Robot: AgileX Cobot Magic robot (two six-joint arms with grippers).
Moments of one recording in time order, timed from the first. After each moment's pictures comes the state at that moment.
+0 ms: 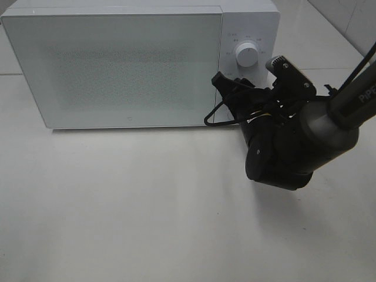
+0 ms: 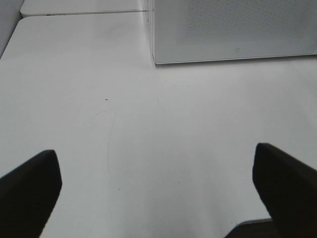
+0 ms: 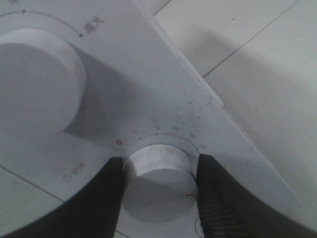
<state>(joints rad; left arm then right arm) -0.04 0.00 -0.50 -0.08 1.05 0.06 0.65 2.08 -0.82 0.76 -1.18 0.42</state>
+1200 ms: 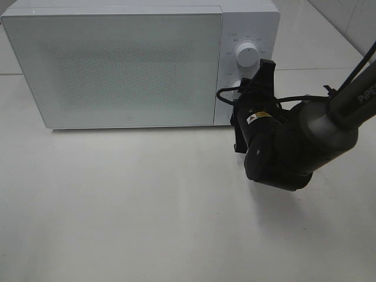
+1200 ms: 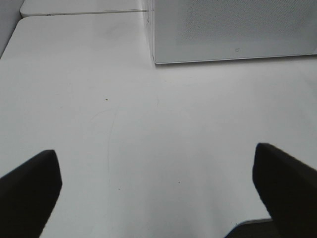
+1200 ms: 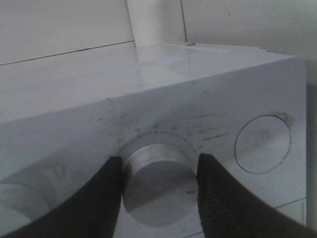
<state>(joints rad) -0.04 0.00 -0.50 -0.08 1.05 0.06 0.65 2.08 -0.81 0.77 -1.18 1.44</state>
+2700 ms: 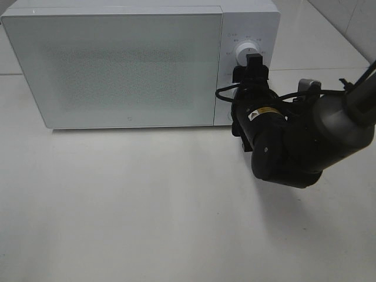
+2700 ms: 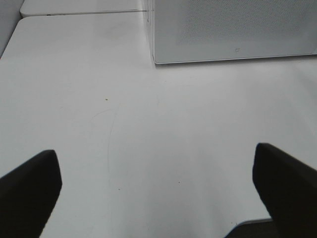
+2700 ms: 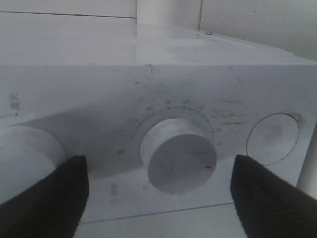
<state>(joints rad) -0.04 0.00 -0.50 -0.08 1.05 0.06 0.65 2.02 -0.78 0.71 -1.12 1.22</state>
